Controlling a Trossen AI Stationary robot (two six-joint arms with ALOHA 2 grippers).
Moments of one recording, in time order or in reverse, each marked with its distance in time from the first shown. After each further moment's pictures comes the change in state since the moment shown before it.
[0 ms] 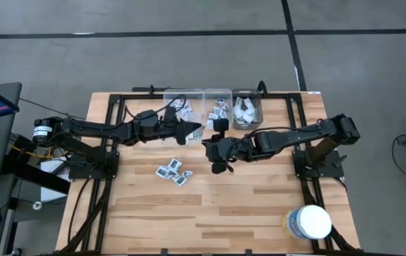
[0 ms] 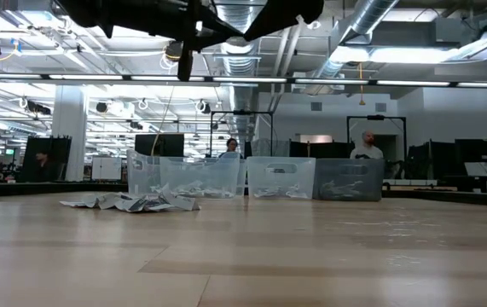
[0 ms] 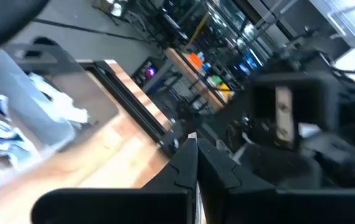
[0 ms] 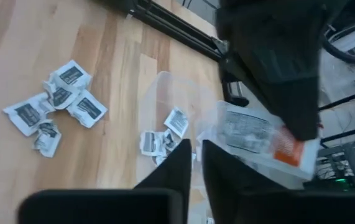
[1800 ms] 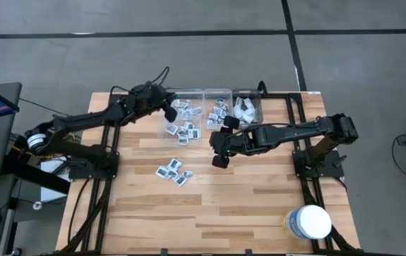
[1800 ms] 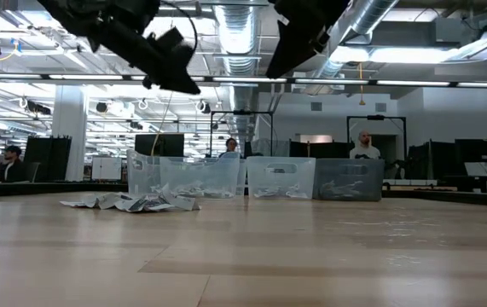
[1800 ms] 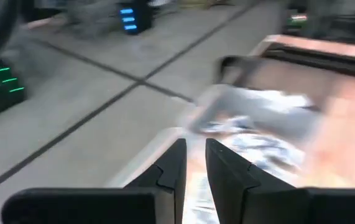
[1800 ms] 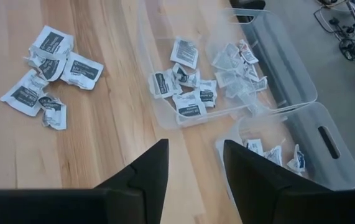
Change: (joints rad) left arm 0.399 -0.087 0.000 -0.354 -0.088 0.844; right arm -0.068 0.012 0.000 -0.250 -0.049 0.459
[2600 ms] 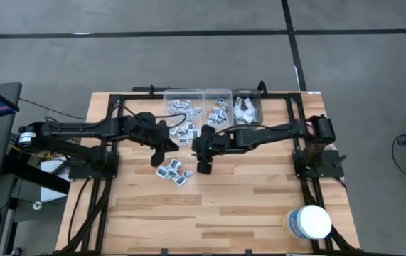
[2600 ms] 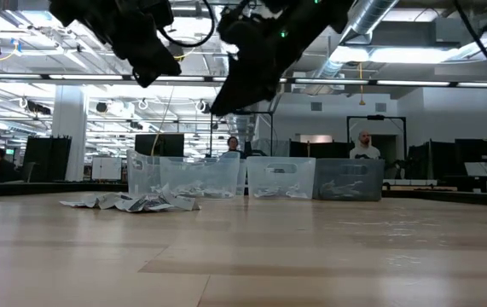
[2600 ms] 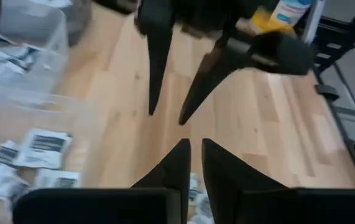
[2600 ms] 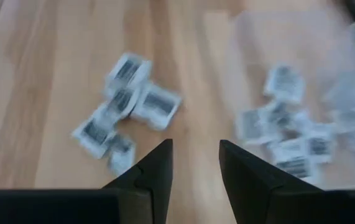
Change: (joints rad) left arm -0.371 -0.132 0.000 -0.414 0.408 -0.174; right arm -0.072 0.229 0.002 0.359 -0.360 -0.061
